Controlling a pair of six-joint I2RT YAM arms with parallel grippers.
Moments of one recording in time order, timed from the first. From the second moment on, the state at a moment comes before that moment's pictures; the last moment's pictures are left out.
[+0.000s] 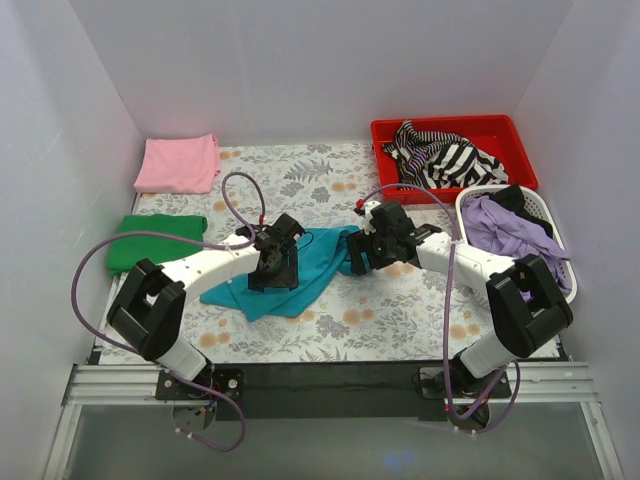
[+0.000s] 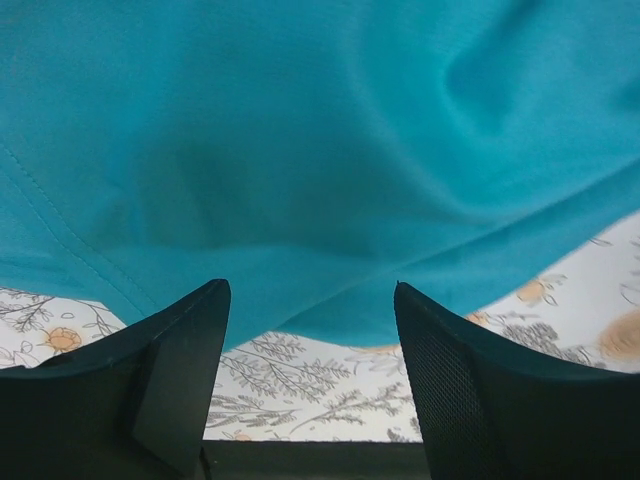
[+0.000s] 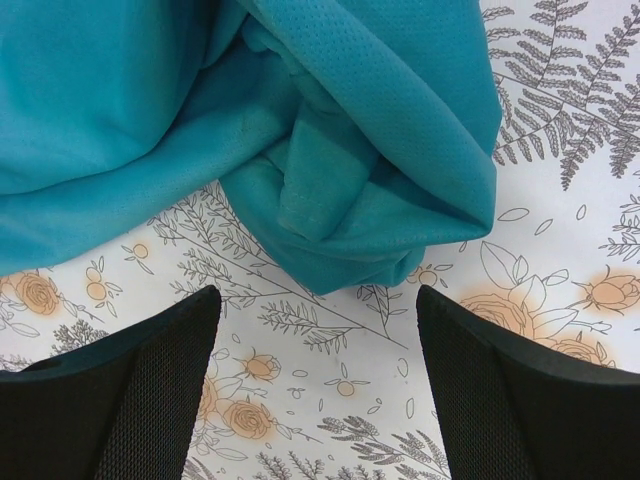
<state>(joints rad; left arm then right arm) -0.69 1.53 1.02 -0.79 -0.18 -0.70 0.61 1.53 0.92 -0.34 -0.14 0.18</state>
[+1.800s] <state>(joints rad) -0.69 1.41 1.56 -1.05 -0.27 -0.51 0.61 1.12 1.15 -0.60 -0.18 0.08</state>
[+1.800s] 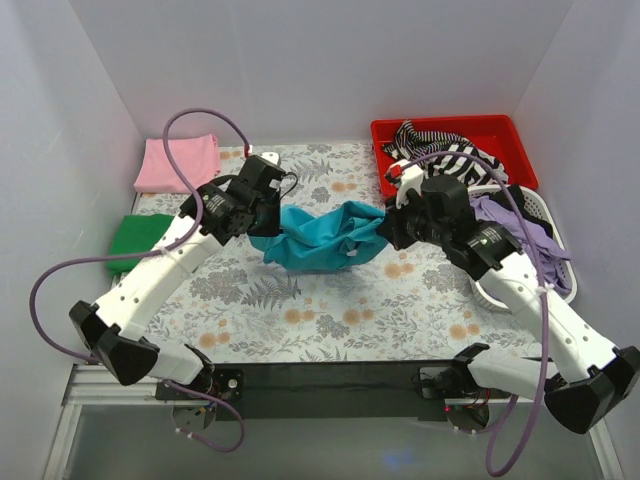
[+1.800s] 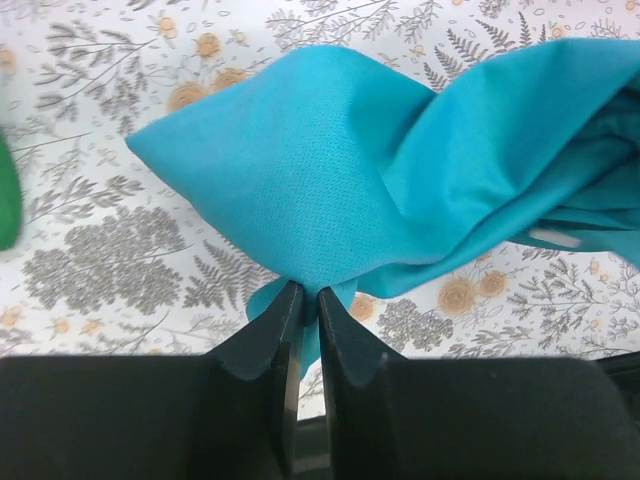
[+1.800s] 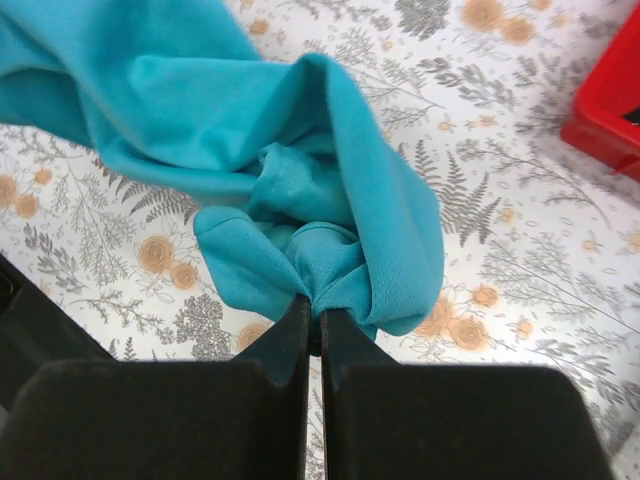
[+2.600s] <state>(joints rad) -0.69 1.31 1.42 -1.15 -0.15 -0.54 0.61 1.10 1.35 -0.82 -0.11 0.09</state>
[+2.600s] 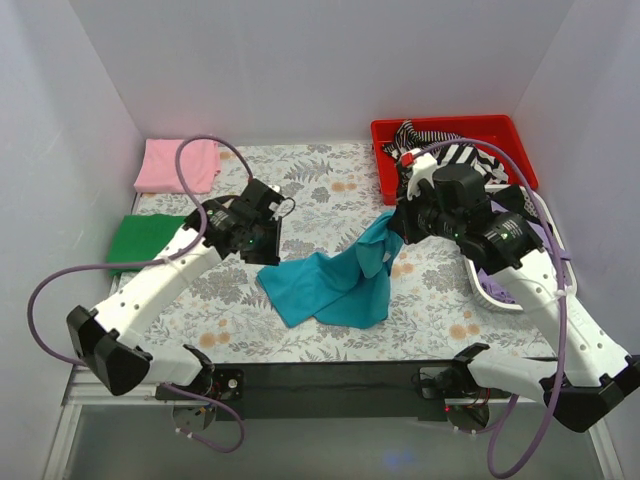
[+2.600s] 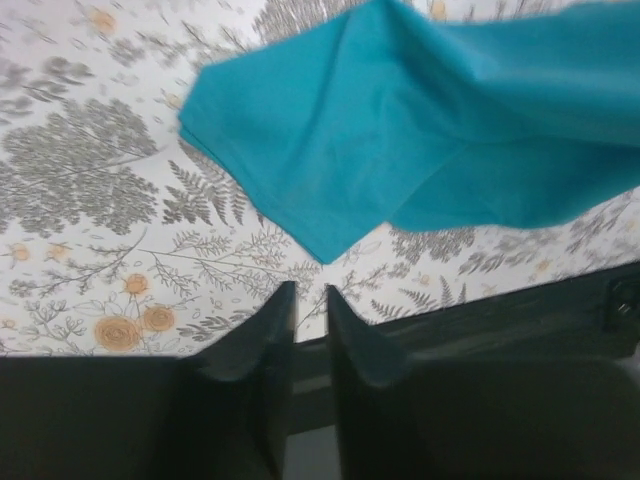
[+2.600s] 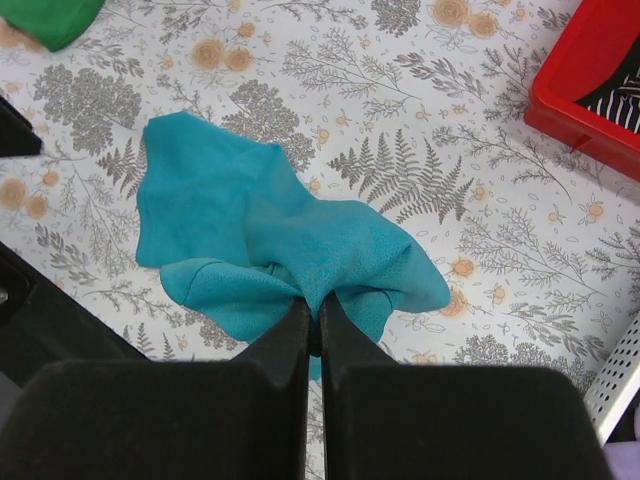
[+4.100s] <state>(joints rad) -1.01 1.61 1.00 -0.76 -0.33 -0.51 0.61 1.16 1.13 -0.69 -0.03 0.08</state>
